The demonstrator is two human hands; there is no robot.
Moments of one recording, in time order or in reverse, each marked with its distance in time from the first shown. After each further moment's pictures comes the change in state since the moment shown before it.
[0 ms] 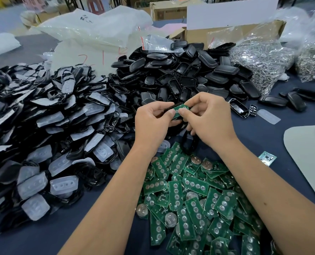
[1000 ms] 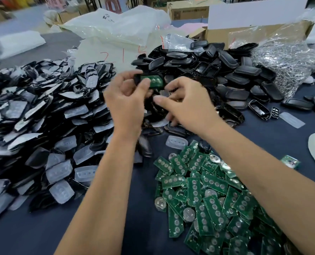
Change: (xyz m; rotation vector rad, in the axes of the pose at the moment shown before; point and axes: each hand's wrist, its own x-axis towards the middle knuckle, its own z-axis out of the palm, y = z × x) left_hand 0.017 0.046 -0.067 -0.090 0.341 0.307; right_hand 0.015 -0.056 0.056 0.113 -0.271 -0.061
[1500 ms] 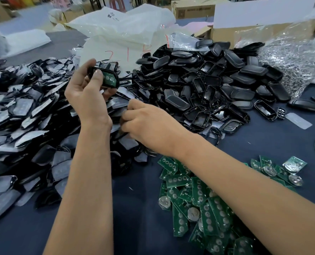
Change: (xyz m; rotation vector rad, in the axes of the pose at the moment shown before) left_hand 0.037 0.013 -0.058 -0.101 0.289 -0.058; right_hand -0.011 -0.022 0.067 -0.925 -0.465 -0.770
